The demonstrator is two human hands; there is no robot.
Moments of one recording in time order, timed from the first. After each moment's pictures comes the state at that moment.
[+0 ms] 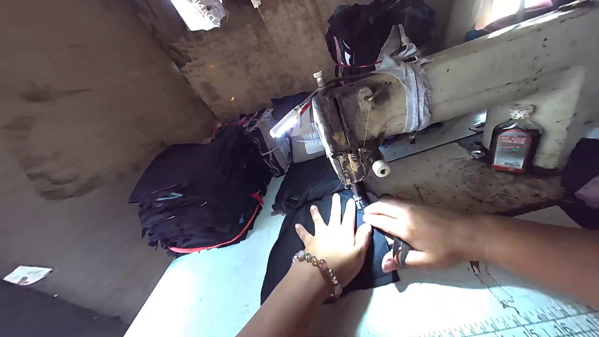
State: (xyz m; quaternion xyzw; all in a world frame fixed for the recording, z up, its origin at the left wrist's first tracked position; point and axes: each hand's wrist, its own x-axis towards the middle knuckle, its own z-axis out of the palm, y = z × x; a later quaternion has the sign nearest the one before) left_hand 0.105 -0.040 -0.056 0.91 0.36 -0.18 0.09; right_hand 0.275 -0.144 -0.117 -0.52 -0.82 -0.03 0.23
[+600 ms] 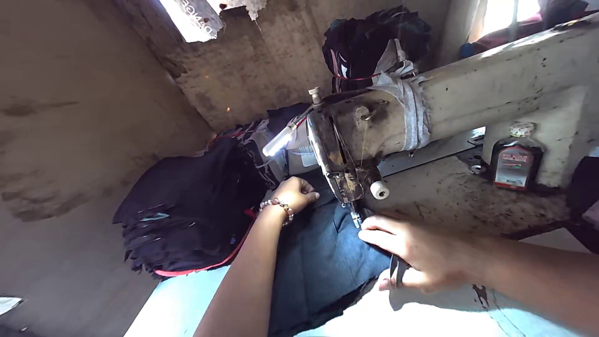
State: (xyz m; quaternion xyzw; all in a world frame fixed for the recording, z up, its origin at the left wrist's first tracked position) left_hand 0.134 0.094 -0.029 0.91 0.38 -0.04 0.16; right_hand 0.278 -0.138 -0.123 -0.50 -0.82 -0.06 0.27
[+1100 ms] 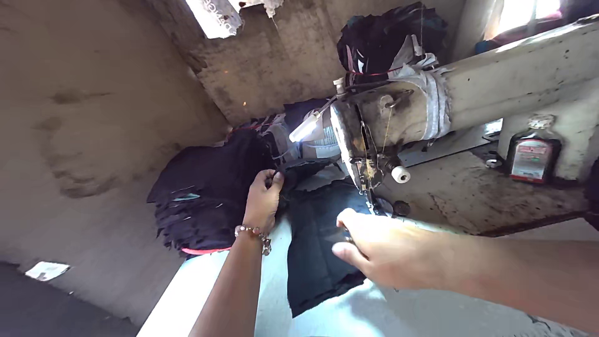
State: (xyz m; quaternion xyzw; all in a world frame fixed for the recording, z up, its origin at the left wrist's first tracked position) left_hand 0.055 0.097 -0.041 0.75 0.40 0.40 0.35; right_hand 0.188 -0.118 -0.031 -0.67 -0.67 0.26 0.16
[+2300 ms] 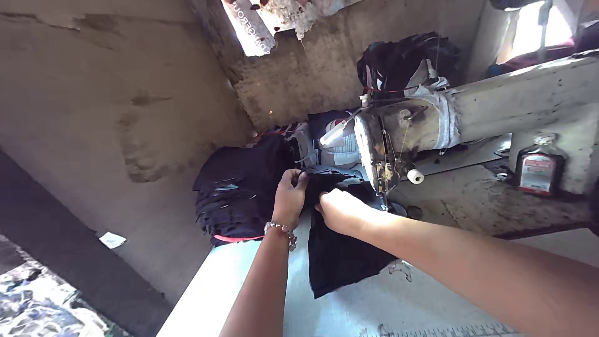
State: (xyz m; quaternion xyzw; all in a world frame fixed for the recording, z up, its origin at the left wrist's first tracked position) left_hand 0.049 0.078 -0.032 0.76 0.36 0.41 0.36; right_hand 0.147 -0.028 -0.022 -0.72 -0.64 0.17 0.17
